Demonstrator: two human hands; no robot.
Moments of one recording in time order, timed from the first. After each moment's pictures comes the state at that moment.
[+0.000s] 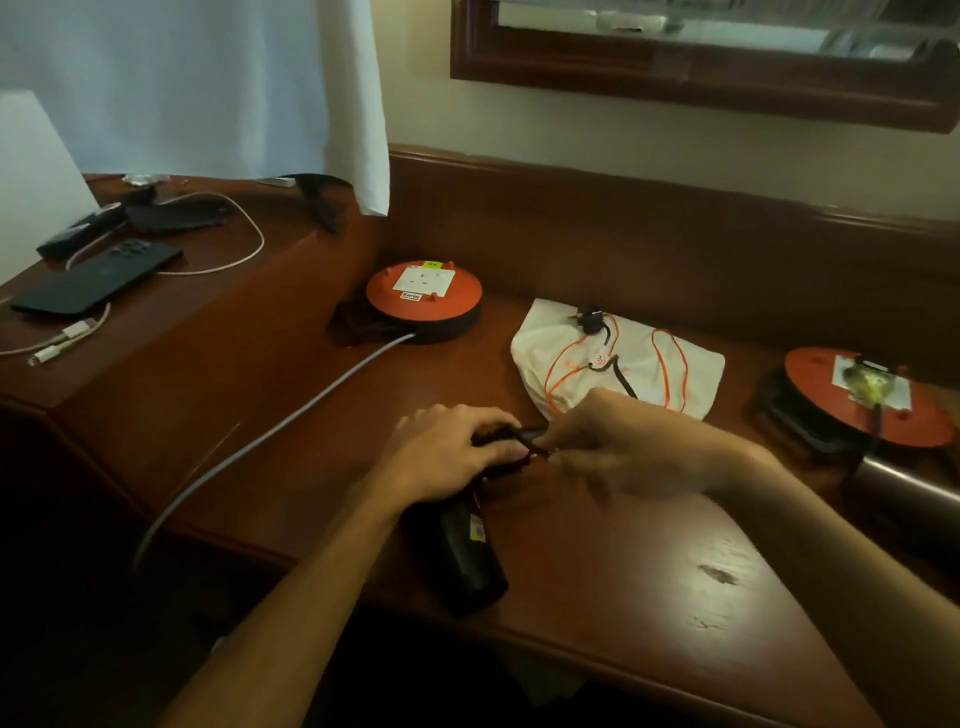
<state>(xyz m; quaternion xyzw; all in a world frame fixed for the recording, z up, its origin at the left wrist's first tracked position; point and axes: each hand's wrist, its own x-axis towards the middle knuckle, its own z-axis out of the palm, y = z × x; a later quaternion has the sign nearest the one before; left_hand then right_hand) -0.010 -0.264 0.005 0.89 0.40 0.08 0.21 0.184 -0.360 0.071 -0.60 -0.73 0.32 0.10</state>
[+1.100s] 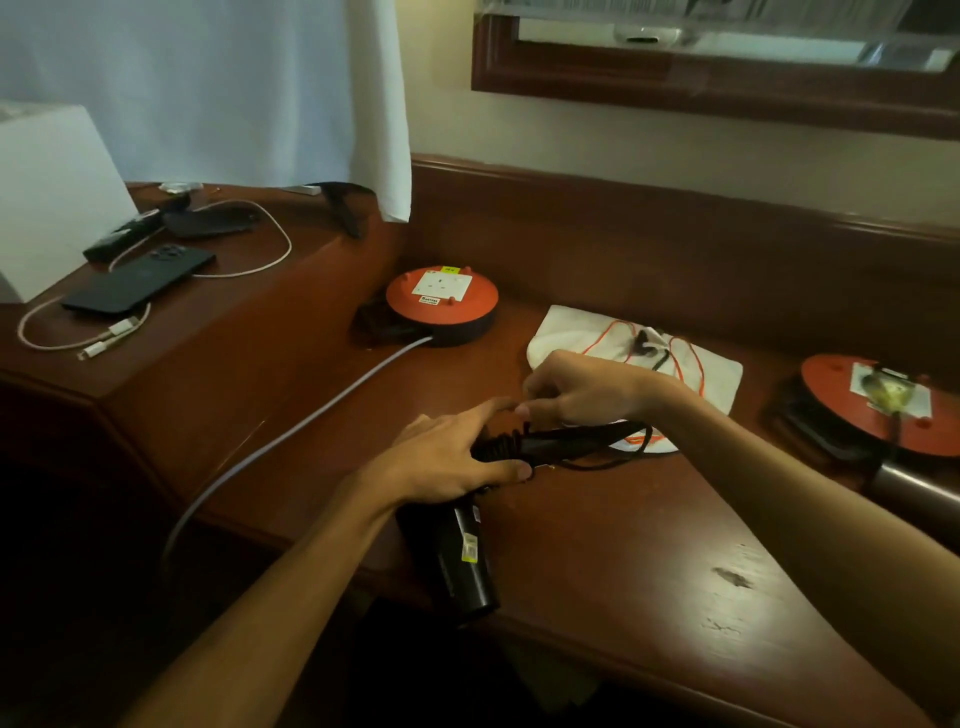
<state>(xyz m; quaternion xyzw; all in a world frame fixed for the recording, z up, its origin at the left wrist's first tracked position) -0.033 -0.263 0.004 0.88 0.37 0.05 0.28 0.183 -0.278 0.053 -0.56 -0.79 0.25 0.06</state>
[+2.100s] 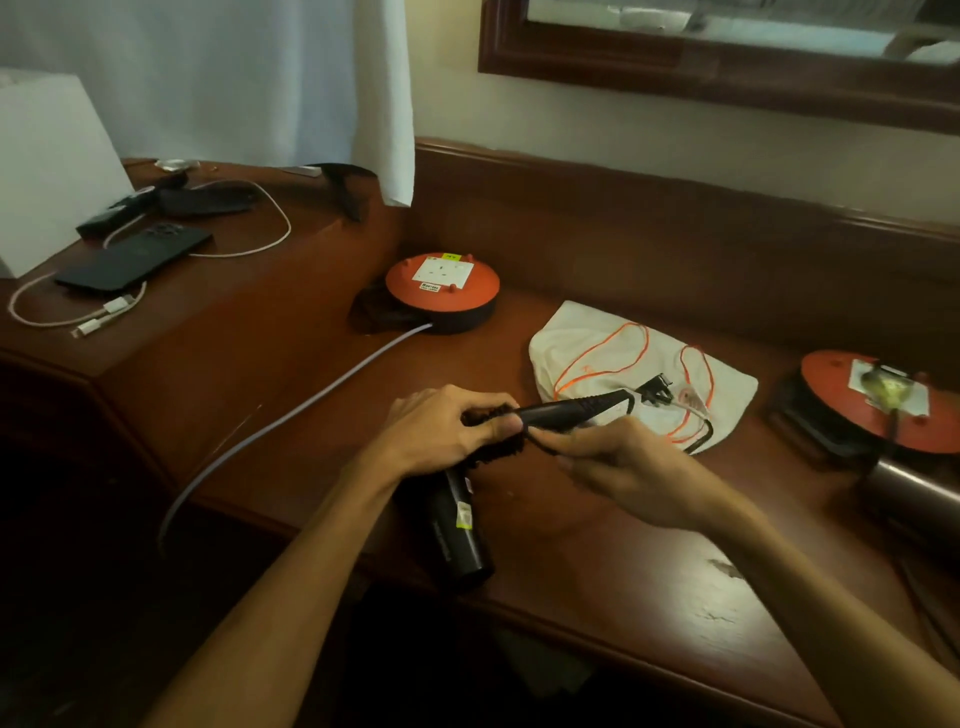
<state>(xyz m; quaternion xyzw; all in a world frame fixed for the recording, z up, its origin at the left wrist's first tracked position) -0.034 -0.255 0.002 0.87 0.41 0.11 0.26 0.187 -0.376 0.016 -0.54 -0.75 0.28 0.25</state>
